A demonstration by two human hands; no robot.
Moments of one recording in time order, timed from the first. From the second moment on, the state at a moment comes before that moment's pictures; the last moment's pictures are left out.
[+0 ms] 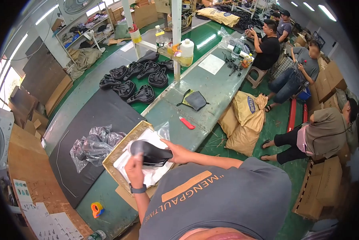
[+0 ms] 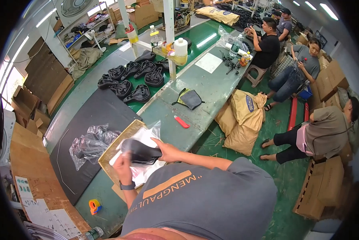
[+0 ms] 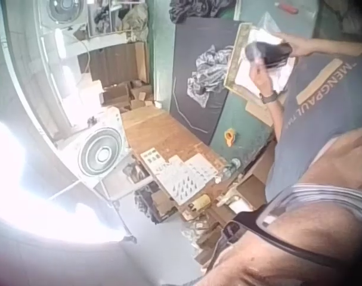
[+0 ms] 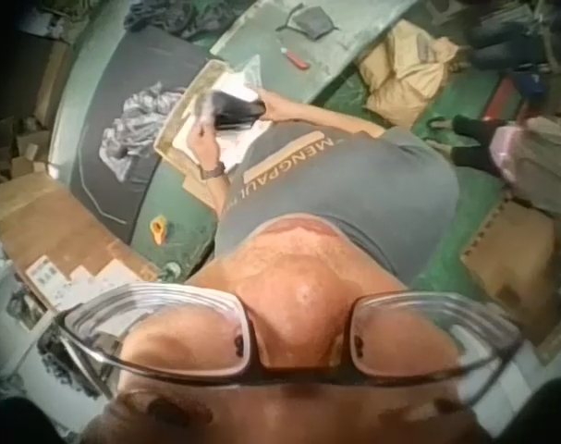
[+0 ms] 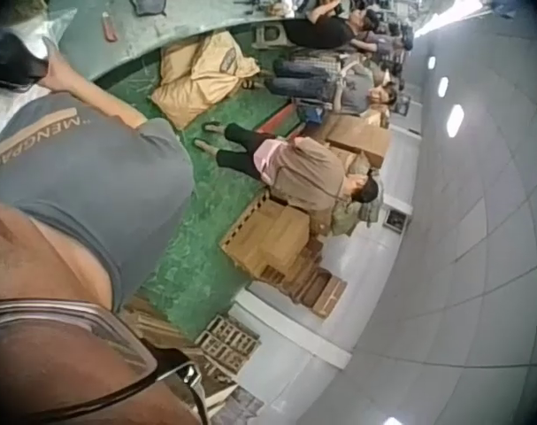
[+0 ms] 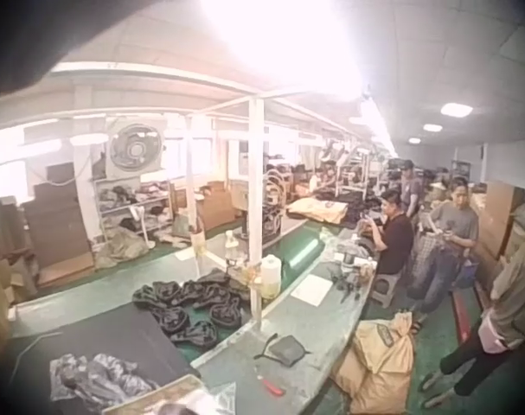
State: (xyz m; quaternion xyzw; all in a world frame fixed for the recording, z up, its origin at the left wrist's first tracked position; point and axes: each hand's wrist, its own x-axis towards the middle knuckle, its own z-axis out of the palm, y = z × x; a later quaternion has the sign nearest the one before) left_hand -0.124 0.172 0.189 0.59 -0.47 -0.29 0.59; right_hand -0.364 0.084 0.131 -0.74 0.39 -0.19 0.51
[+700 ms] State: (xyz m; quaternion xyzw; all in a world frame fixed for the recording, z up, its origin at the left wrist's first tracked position) left_hand 0.038 0.073 0.112 0.41 0.14 -0.50 0.76; right_hand -0.260 -0.014 0.114 -0.39 0.14 -0.05 0.91
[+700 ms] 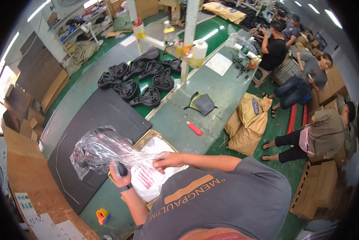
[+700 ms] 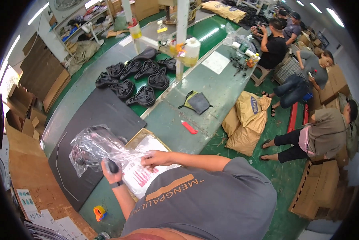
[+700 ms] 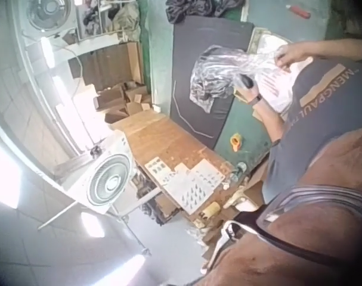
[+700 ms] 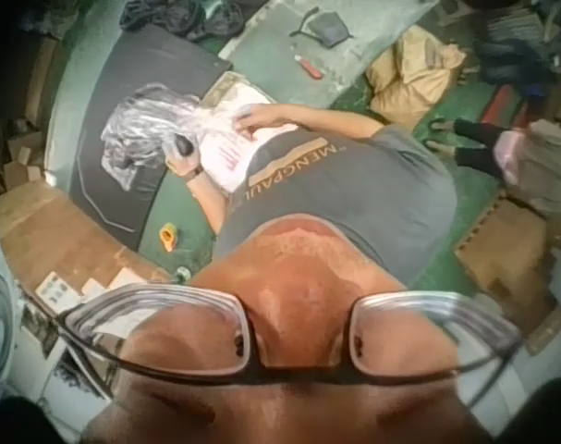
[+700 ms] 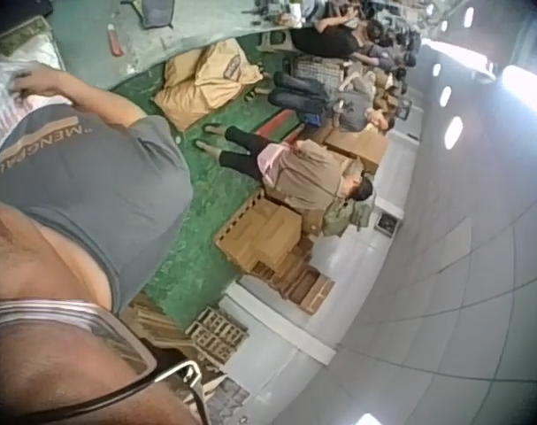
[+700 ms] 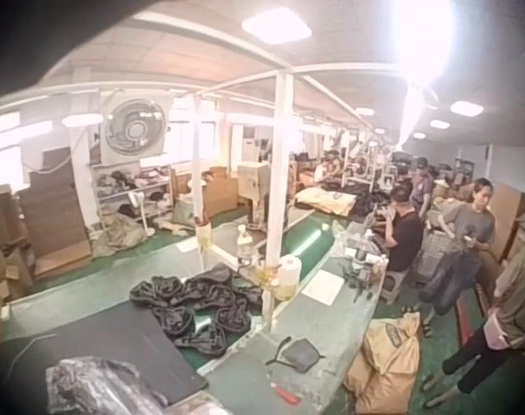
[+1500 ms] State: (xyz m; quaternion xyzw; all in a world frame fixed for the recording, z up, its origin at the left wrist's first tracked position) left_hand 0.096 0.094 0.024 0.81 -0.14 -0.22 0.52; right_hand -0.109 -0.424 -0.102 -0.63 0.58 -0.13 0.51
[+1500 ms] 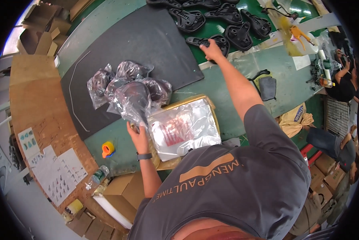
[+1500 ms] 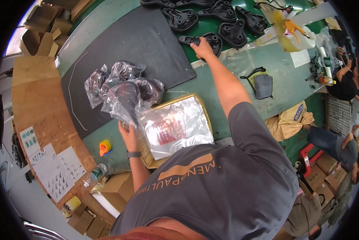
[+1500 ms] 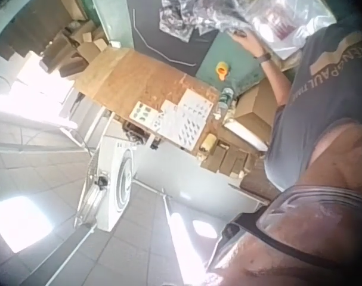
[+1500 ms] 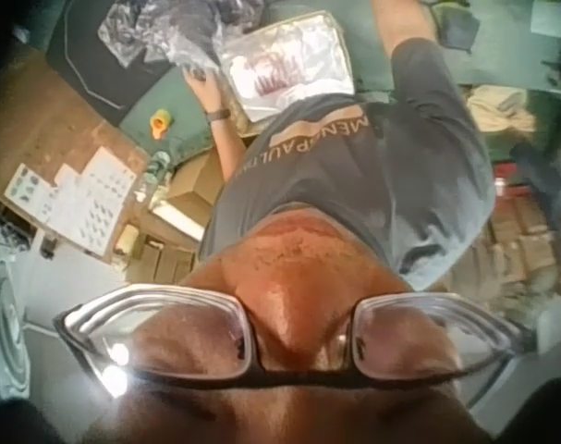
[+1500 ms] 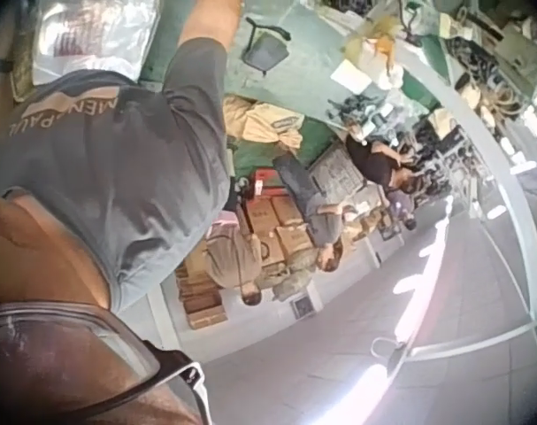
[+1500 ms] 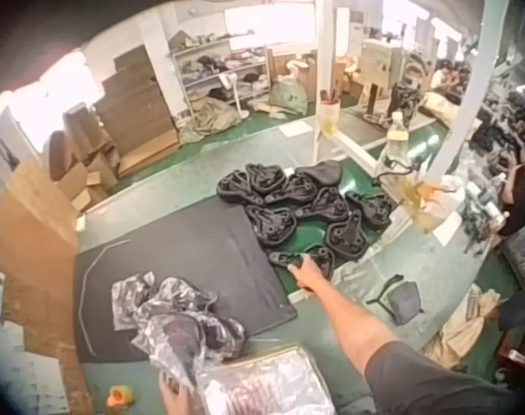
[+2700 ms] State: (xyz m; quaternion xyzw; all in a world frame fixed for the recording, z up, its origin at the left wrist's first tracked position) left_hand -0.091 0.181 0.104 0.66 -0.29 -0.37 0.59; right_hand -0.478 0.041 0.032 -0.18 0.33 -0.20 0.91
